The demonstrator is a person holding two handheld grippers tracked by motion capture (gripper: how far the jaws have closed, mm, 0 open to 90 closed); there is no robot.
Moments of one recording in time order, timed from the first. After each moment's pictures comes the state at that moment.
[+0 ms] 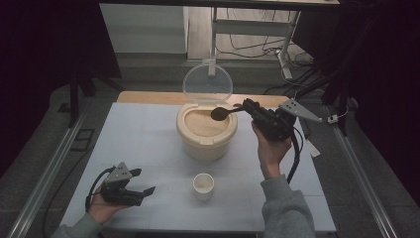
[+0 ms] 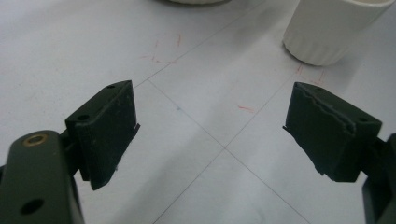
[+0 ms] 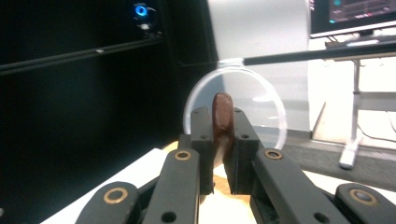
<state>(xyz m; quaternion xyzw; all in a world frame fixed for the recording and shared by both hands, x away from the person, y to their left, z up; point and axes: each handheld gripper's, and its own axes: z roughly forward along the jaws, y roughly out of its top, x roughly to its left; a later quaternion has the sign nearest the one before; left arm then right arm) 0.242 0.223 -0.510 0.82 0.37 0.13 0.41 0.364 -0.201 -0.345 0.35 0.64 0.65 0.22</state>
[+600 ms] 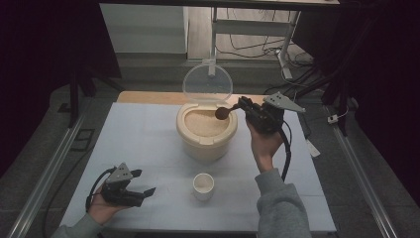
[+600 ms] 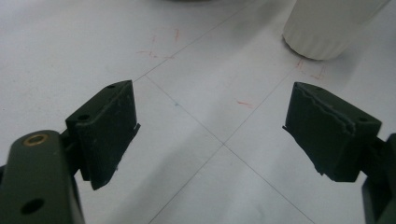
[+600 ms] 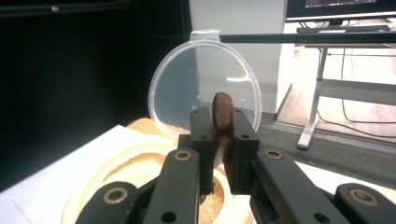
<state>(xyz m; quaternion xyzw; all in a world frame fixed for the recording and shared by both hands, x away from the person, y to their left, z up) 0.242 0.222 -0.511 0.83 0.37 0.13 0.41 0.385 -0.181 -0.351 0.36 0.68 0.58 0.27</state>
